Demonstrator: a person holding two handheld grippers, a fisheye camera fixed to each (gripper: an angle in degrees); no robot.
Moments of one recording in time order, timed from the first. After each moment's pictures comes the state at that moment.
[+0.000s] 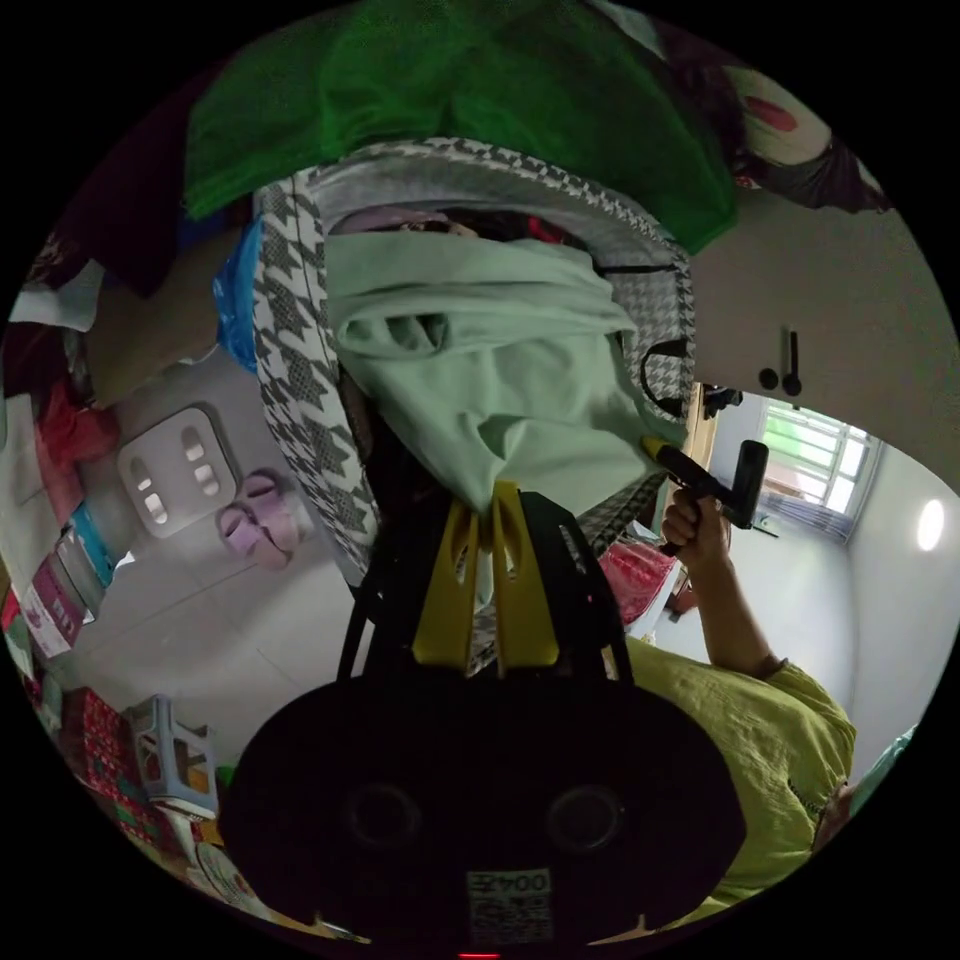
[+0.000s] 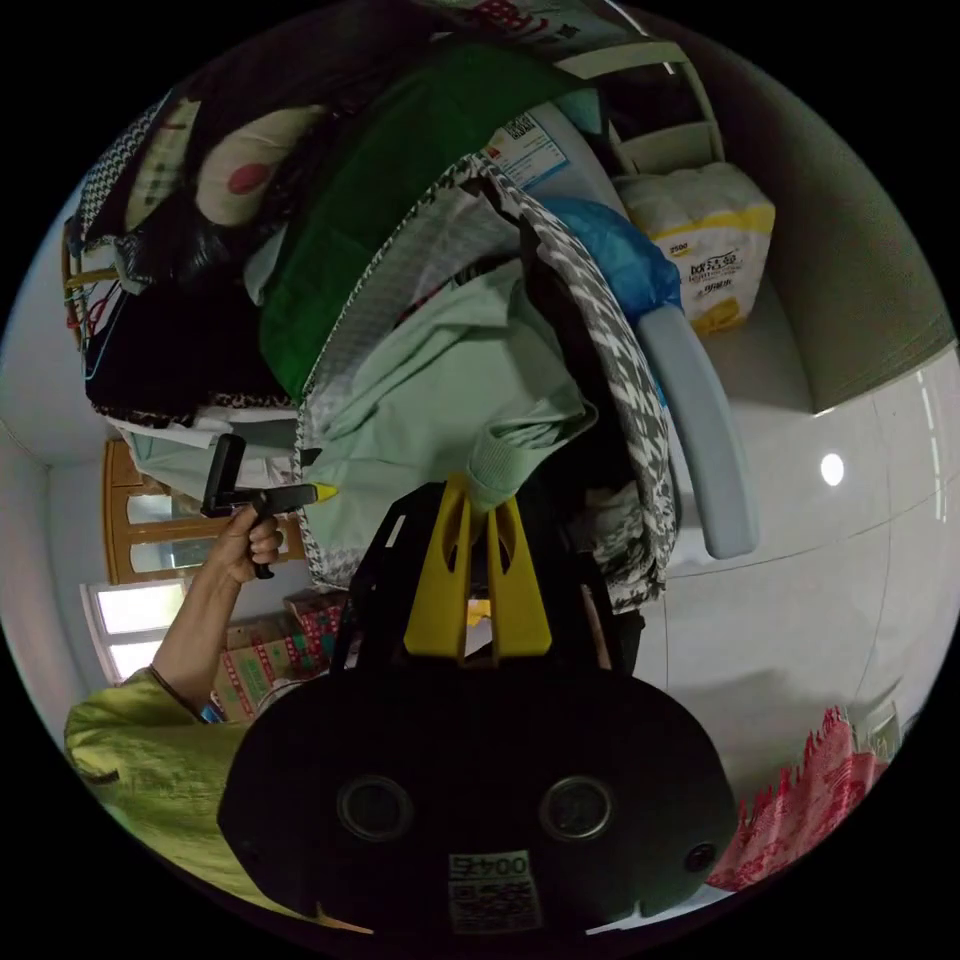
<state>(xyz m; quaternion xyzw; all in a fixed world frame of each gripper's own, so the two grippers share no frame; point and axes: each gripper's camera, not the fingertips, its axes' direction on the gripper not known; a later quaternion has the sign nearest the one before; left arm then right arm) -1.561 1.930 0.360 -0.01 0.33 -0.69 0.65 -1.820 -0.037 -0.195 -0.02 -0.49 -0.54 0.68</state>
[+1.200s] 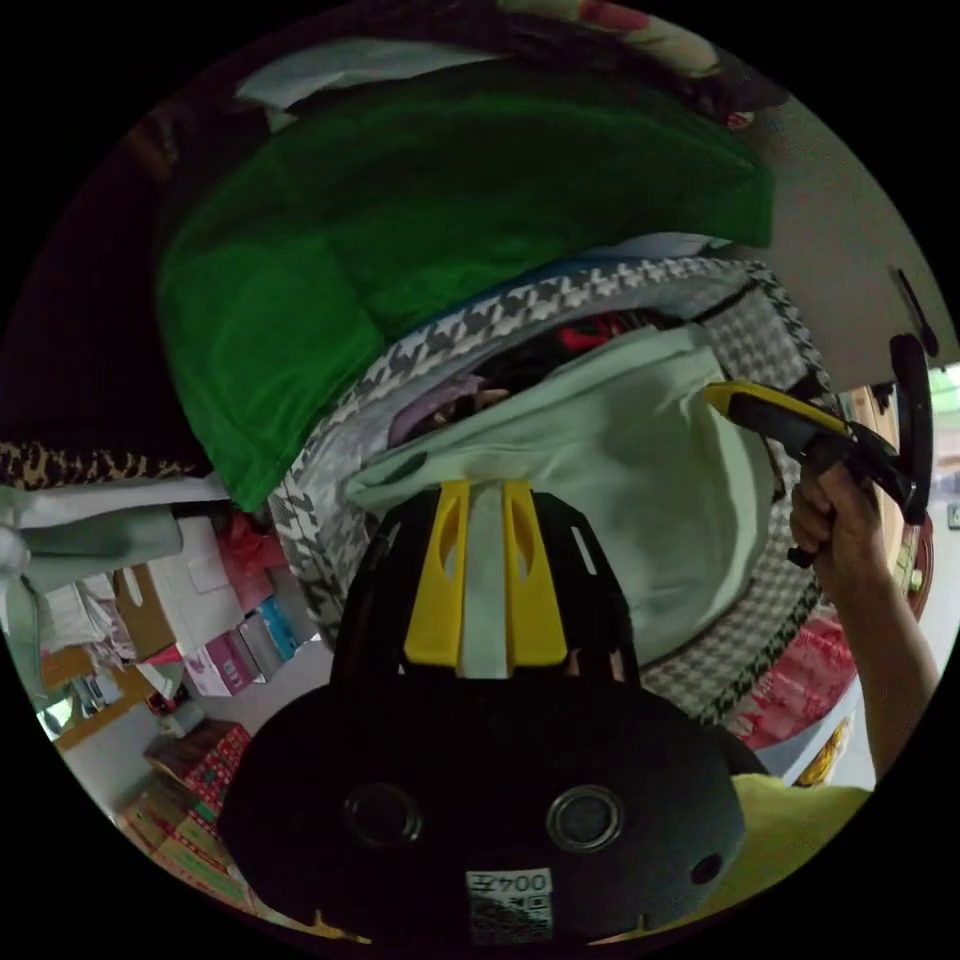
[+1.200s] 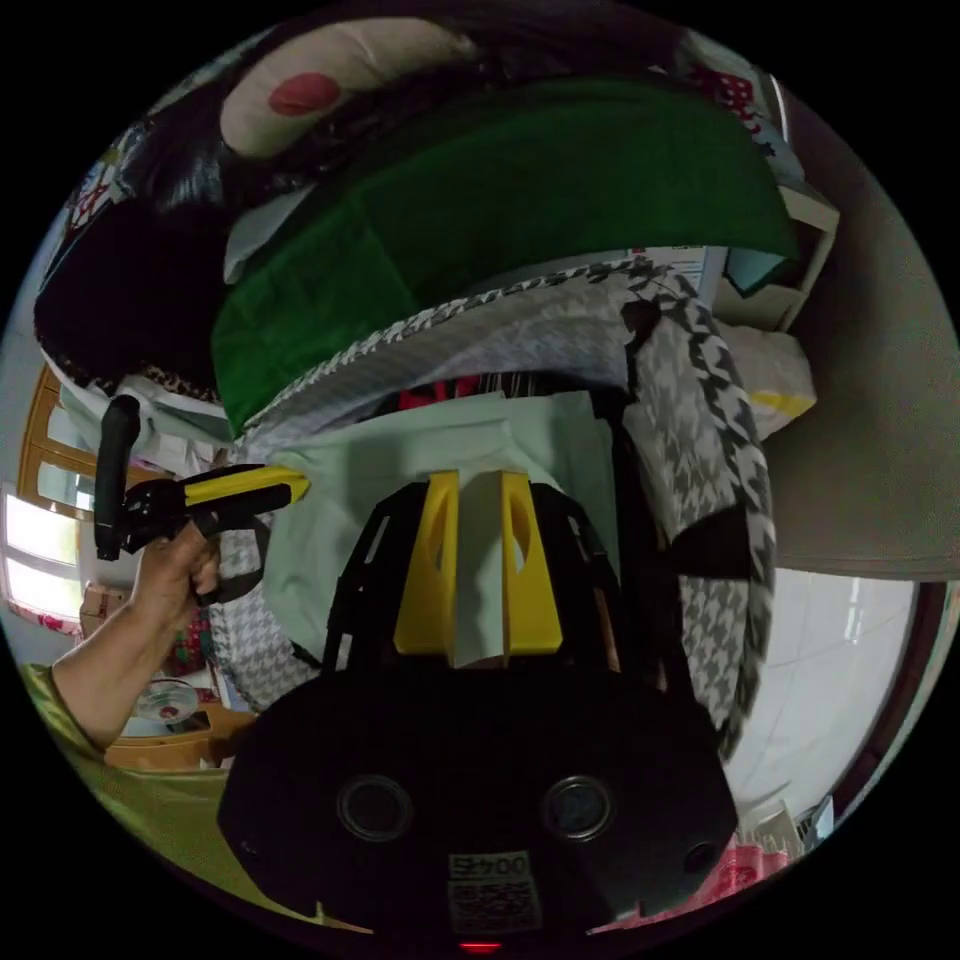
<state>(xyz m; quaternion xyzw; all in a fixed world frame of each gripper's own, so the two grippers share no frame) -1.613 1.707 0.335 -0.12 0.00 -0.66 0.74 -1.884 0.114 -0.305 0.15 -0.41 -0.60 0.67</state>
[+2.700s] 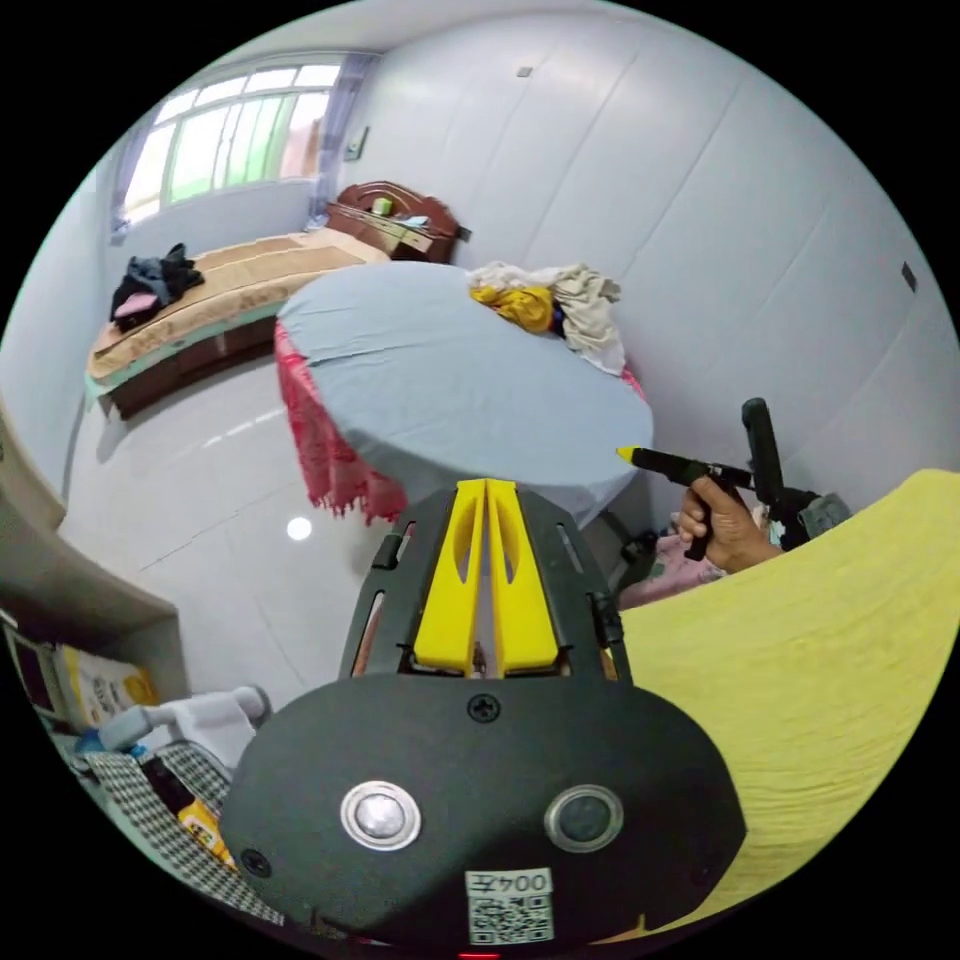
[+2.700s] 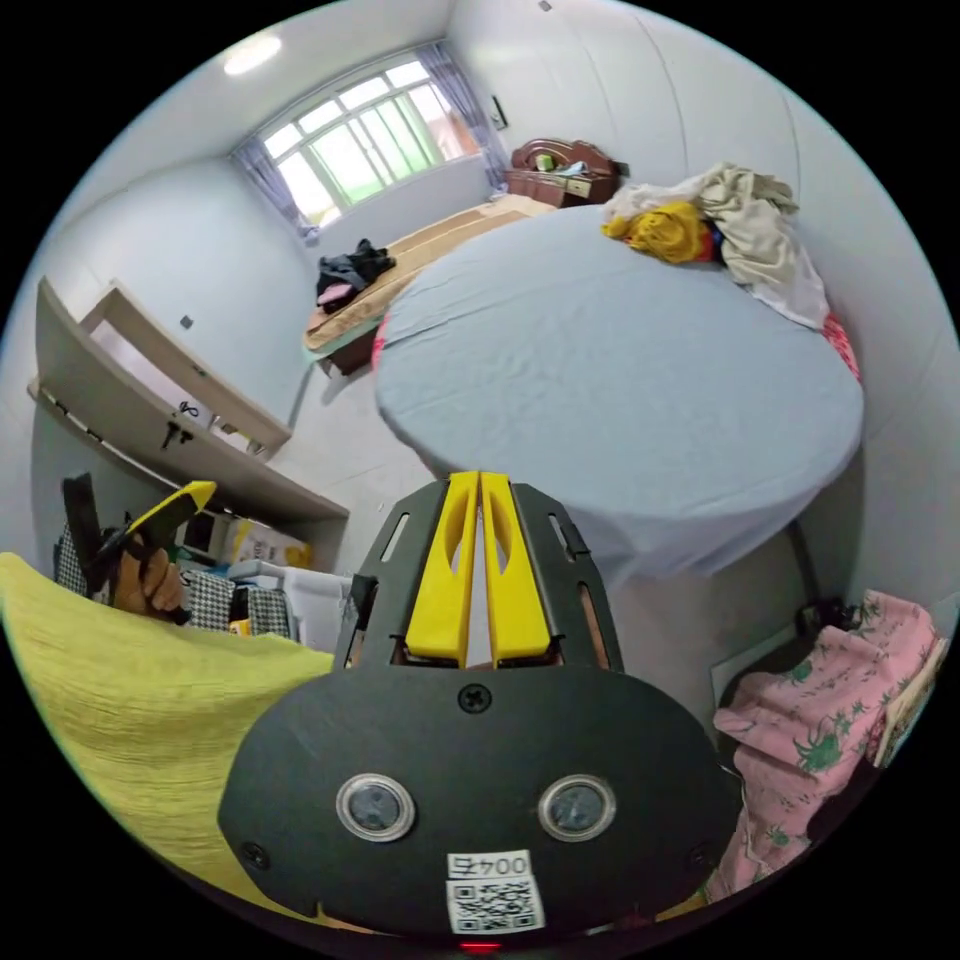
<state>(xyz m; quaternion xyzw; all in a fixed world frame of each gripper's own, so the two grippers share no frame) -0.647 0.726 0.075 0.16 0.29 0.12 0.94 -0.340 0.405 0.109 0.18 -0.41 0.25 0.86</state>
